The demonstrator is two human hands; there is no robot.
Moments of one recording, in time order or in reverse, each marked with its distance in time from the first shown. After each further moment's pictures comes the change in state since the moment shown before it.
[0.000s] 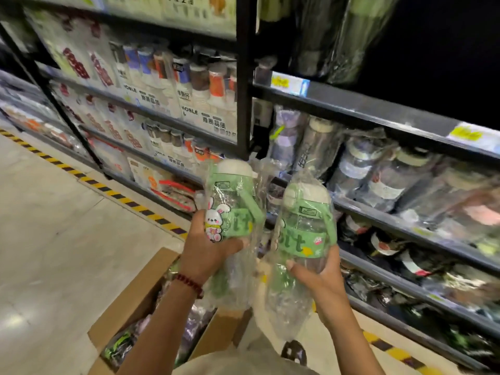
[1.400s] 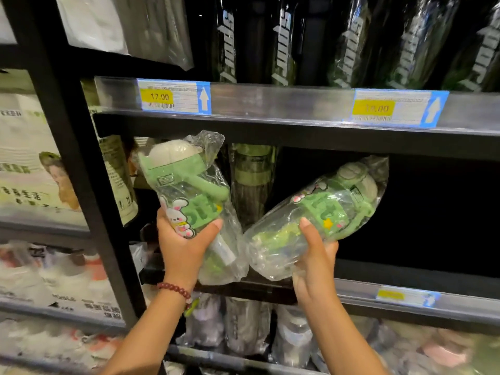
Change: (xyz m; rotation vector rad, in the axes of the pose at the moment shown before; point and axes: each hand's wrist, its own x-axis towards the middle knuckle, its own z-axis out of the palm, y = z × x) left_hand 0.289 0.208 0.198 -0.393 -0.018 0.600; right_hand 0.251 -0.265 -0.062 0.795 0.376 -0.411
